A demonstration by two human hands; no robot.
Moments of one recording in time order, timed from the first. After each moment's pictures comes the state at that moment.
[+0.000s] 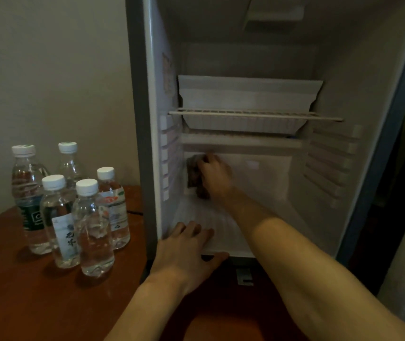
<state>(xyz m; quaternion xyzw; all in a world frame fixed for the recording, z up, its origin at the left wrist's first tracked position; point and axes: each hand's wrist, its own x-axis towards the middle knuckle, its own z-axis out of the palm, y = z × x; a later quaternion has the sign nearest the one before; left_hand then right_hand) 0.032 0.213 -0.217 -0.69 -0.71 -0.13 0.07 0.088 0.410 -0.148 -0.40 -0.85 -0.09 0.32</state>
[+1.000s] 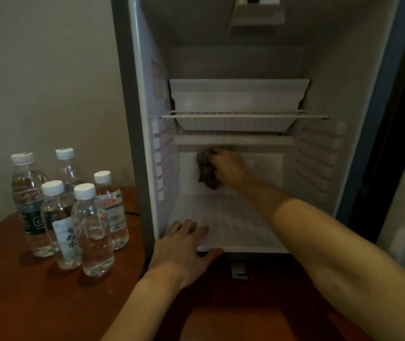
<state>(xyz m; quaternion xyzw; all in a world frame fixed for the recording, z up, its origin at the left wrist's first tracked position) 0.035 0.213 -0.212 -0.68 -0.72 -0.13 0.05 0.135 0.428 -0.130 -0.38 -0.87 -0.16 0.26</state>
